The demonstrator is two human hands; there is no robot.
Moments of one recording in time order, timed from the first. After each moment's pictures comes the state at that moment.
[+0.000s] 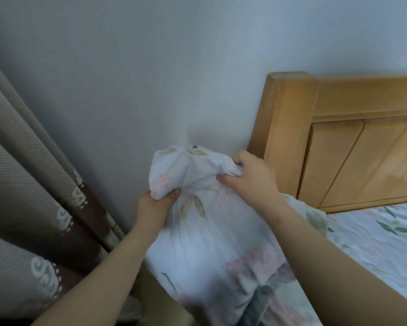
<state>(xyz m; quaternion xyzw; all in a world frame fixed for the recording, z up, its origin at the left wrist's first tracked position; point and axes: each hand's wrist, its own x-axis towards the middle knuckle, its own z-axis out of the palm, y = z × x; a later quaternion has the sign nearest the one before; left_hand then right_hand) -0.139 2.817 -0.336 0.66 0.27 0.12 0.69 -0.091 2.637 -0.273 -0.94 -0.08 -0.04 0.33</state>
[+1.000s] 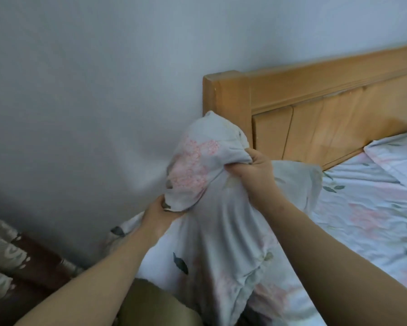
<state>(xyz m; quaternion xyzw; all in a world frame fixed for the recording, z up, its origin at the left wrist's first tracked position) -0.092 2.774 -0.352 0.76 0.10 -0.11 0.63 -0.096 2.580 -0.270 -0.73 0.05 -0.14 0.66</state>
